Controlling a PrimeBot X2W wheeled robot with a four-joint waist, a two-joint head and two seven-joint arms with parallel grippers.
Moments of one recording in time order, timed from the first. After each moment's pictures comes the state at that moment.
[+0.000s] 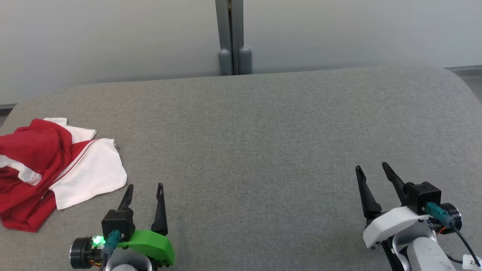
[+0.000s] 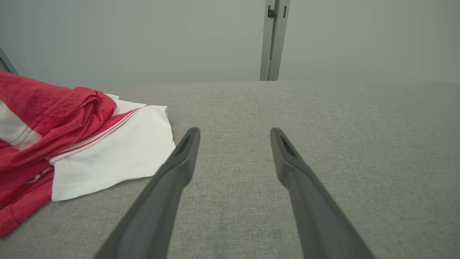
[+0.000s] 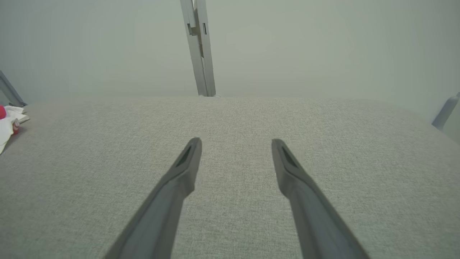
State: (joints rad) left arm -0.11 0.05 -0.15 0.41 -0.16 0.00 -0.24; right arm -0.16 -0.05 -0.02 0.36 0.13 0.13 -0.24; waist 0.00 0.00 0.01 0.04
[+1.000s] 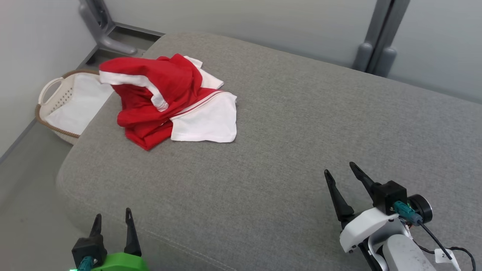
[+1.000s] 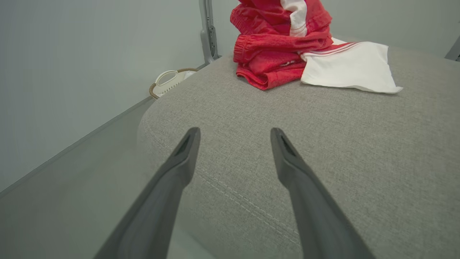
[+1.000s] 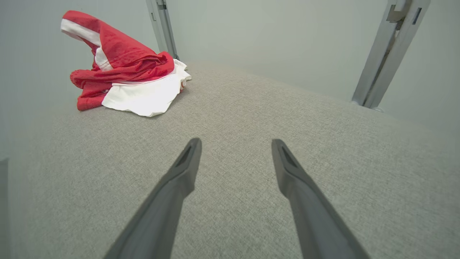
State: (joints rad) left arm -0.02 0.05 -0.01 0.42 -0.16 0.02 -0.26; right arm -0.20 -0.05 0.12 0.40 0.09 0.13 -0.26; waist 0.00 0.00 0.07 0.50
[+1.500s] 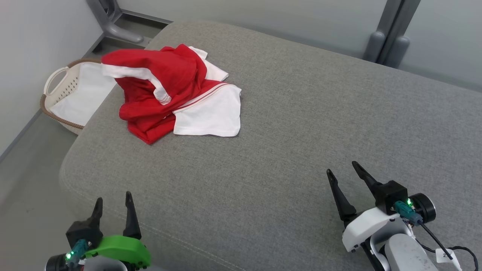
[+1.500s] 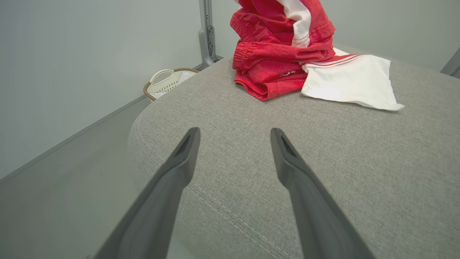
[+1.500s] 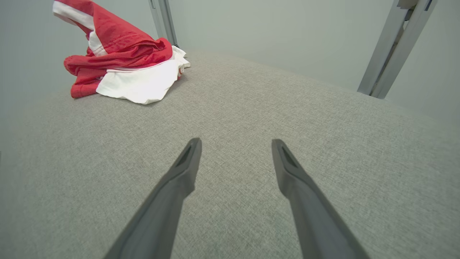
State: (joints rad) left arm -0.09 0.05 0.00 0.46 -0.23 -0.02 -0.26; right arm -0.20 -0.05 0.11 0.41 0.05 0.13 -0.26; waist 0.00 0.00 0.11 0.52
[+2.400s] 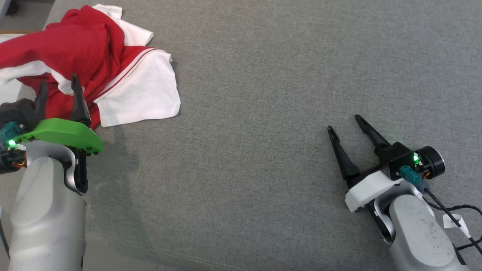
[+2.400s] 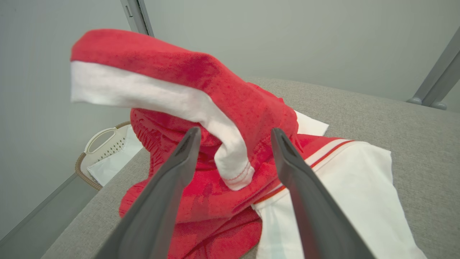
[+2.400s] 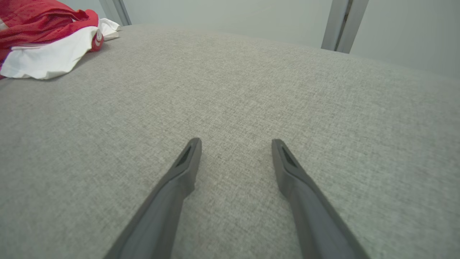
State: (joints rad) left arm -0.68 0.17 0.06 0.78 -0.29 -0.13 -0.26; right arm -0.34 -0.10 0.13 0.35 0.00 0.13 -0.26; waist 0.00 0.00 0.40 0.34
